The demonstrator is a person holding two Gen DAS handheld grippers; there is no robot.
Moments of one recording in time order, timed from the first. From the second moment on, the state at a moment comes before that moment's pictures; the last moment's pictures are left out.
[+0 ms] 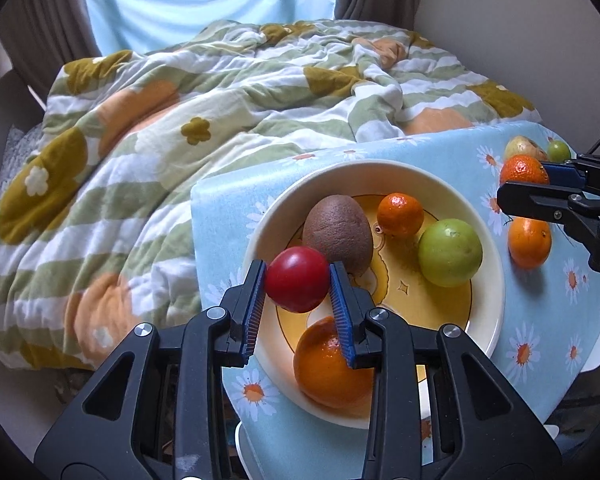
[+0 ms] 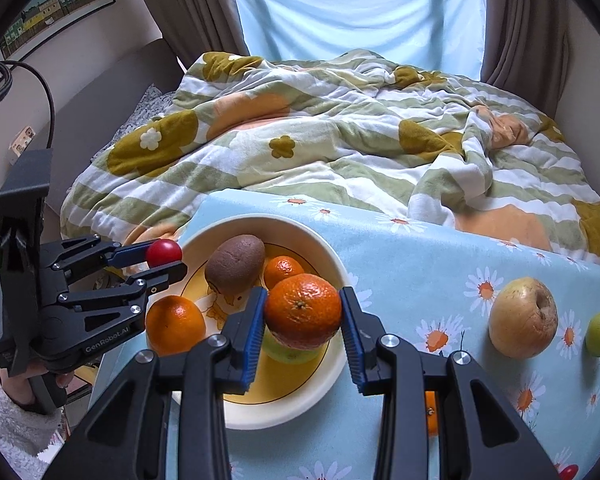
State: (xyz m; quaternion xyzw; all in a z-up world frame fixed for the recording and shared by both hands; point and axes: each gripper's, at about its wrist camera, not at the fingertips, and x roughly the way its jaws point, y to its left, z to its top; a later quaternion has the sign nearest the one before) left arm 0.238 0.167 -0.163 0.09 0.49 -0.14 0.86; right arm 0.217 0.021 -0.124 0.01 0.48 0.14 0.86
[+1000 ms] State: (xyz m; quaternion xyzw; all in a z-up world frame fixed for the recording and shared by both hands) left arm 0.200 0.169 -0.149 0.08 0.51 -0.14 0.85; right arm 0.256 0.026 -0.158 0.00 0.50 0.14 0.85
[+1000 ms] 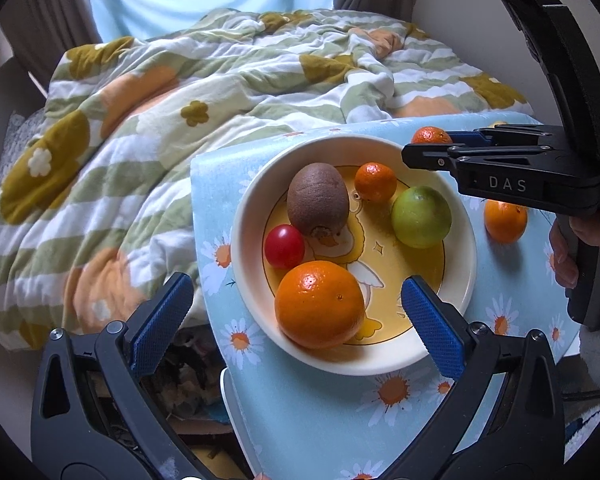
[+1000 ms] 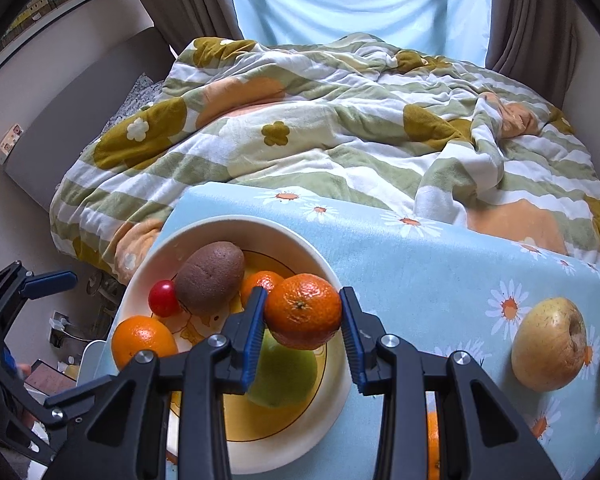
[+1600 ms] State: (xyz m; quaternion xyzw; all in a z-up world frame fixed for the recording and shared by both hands) left arm 0.186 0.162 -0.131 0.06 0.49 -0.13 0.86; right arm 0.239 0.016 -0.135 0.00 0.47 0.14 0.87
